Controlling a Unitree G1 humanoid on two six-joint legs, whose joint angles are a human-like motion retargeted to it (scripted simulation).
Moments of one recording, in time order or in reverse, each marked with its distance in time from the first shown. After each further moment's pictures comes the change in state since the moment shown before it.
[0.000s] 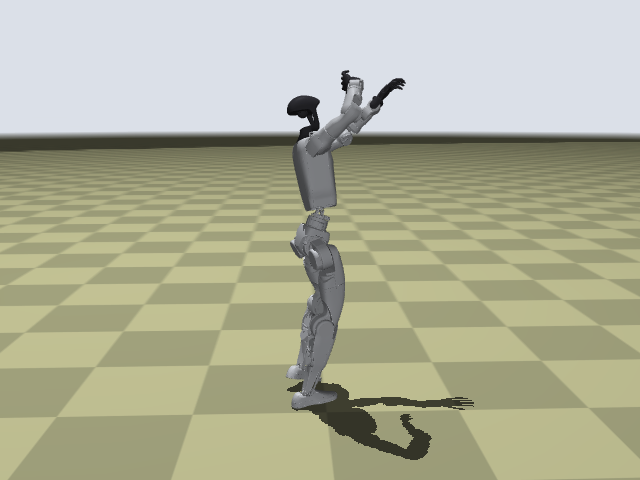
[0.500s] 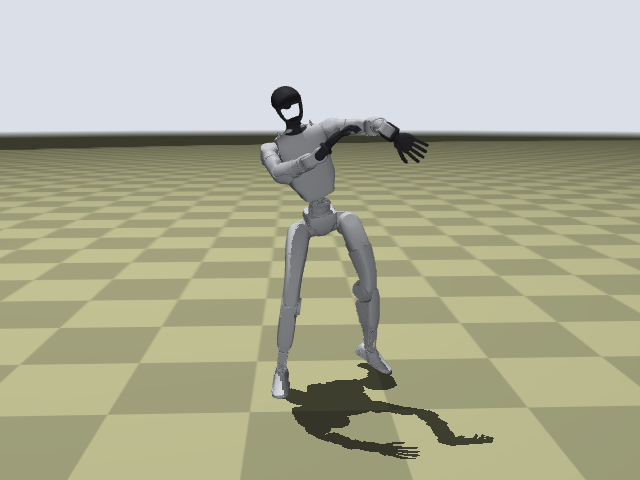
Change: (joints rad) left arm 0.760 0.727 -0.291 -0.494 0.369 -0.402 -1.347; right arm 0.664 0.886 -0.078 0.395 0.185 0.043 0.234; waist 0.242 0.313 0.123; left_leg 0.035 -0.118 0.111 -0.310 0.171 -0.113; right_leg -0.587 -0.560 0.012 0.364 0.379 0.351
